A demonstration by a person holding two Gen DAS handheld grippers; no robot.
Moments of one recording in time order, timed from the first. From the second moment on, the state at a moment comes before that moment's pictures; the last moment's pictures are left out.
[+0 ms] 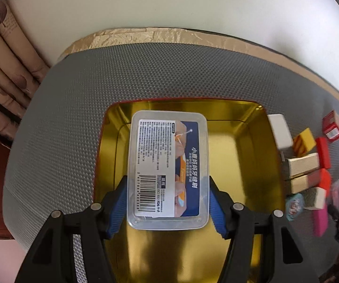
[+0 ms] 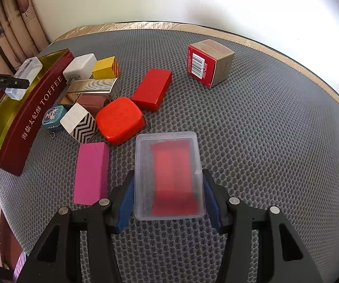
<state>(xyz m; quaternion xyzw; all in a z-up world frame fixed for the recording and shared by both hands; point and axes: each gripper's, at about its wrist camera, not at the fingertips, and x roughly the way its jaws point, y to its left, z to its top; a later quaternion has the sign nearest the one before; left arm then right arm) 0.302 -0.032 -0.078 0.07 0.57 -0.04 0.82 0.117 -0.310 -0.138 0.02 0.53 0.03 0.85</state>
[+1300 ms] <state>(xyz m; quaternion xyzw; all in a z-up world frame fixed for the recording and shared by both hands) 0.140 0.004 0.000 -0.04 0.46 0.02 0.89 0.105 -0.331 -0.114 0.09 0.52 0.03 0.85</state>
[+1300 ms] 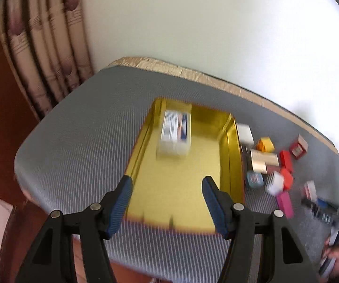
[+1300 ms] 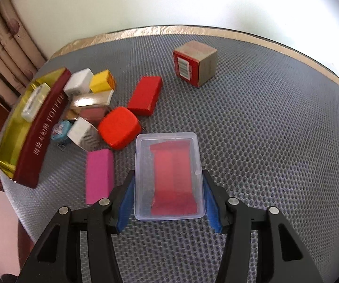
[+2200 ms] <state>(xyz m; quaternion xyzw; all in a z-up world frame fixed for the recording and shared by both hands) 0.029 0.028 -0.068 -0.09 0.51 0.06 0.86 0.246 -0.113 -0.076 0.07 0.55 0.18 0.82</state>
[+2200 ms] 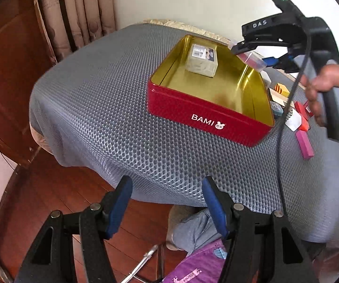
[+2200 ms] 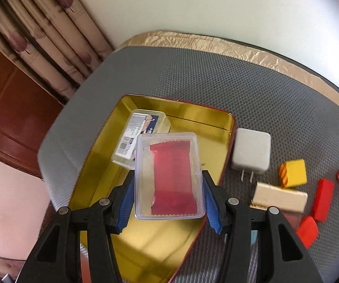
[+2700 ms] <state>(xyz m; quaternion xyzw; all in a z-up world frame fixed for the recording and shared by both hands) 0.040 0.031 -0.082 -0.07 0.52 0.05 0.85 0.270 -0.088 -0.110 0.05 0.56 0.15 0.82</state>
